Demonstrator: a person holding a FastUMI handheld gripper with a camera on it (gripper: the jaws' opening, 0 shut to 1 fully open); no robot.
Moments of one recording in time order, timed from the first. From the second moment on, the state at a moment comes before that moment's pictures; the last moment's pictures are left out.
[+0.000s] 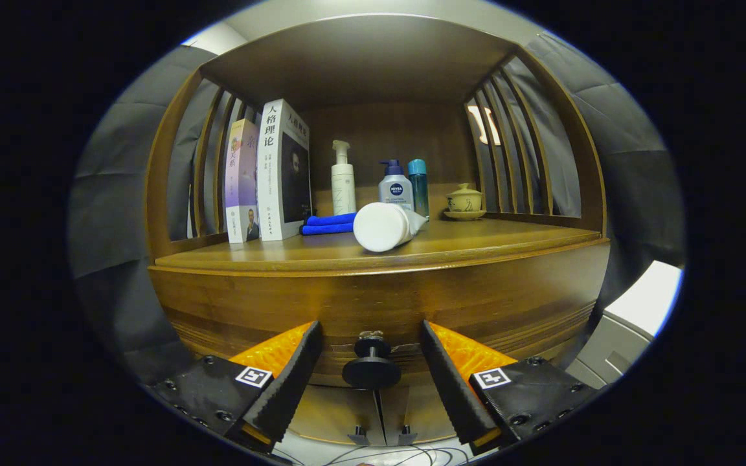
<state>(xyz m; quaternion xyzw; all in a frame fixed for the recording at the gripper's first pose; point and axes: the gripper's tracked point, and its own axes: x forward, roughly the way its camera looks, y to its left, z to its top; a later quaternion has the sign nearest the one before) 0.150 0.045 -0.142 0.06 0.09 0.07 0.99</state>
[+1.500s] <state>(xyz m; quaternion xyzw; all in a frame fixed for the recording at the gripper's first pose) -0.034 0.042 0.005 0.02 0.00 0.05 1.00</state>
